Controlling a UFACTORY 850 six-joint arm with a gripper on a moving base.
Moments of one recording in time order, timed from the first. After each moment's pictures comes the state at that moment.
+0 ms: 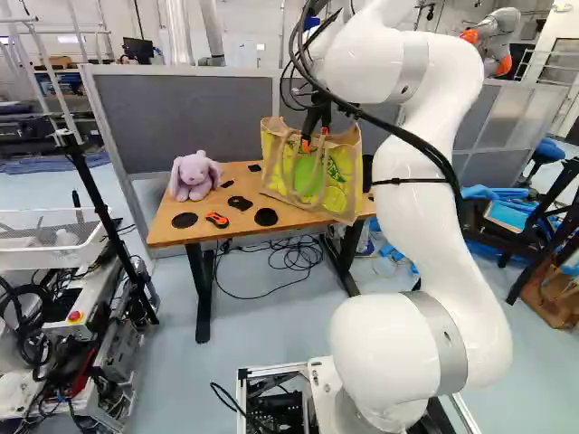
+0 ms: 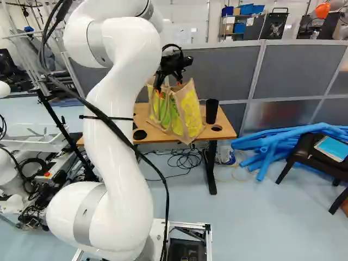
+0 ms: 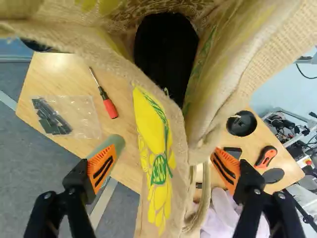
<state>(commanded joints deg) -2.5 -34.9 -108.3 0.0 -68.1 129.4</state>
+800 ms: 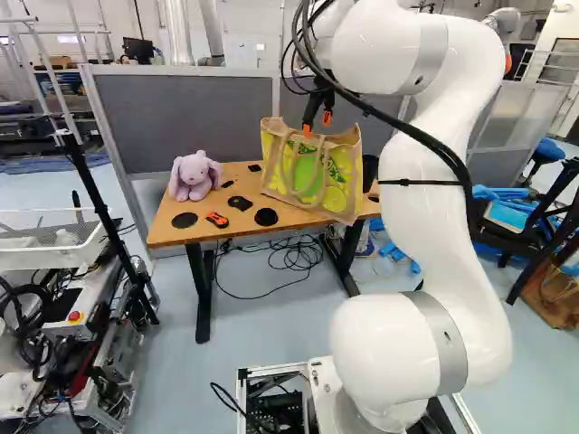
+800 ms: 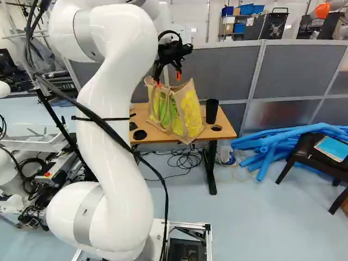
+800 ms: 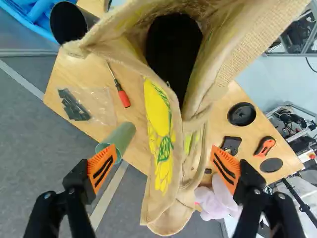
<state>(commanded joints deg) -2.5 -30.3 -109.1 0.0 -68.1 129.4</state>
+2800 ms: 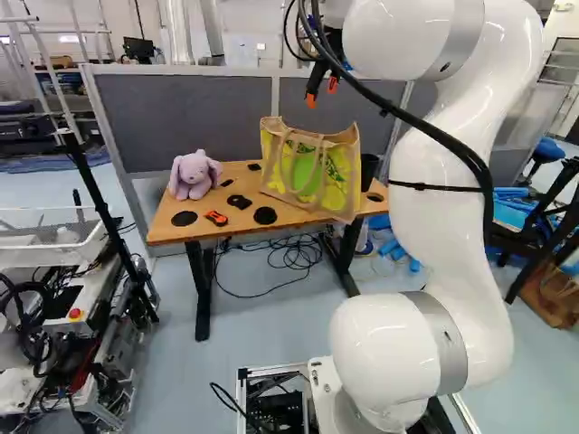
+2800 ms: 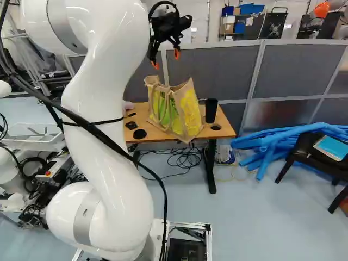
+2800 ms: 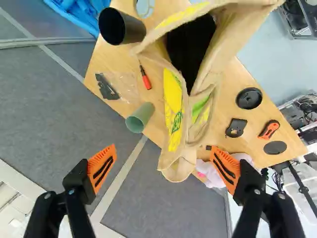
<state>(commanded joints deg) -2.5 -24.1 -113.0 0.0 -68.1 129.4</state>
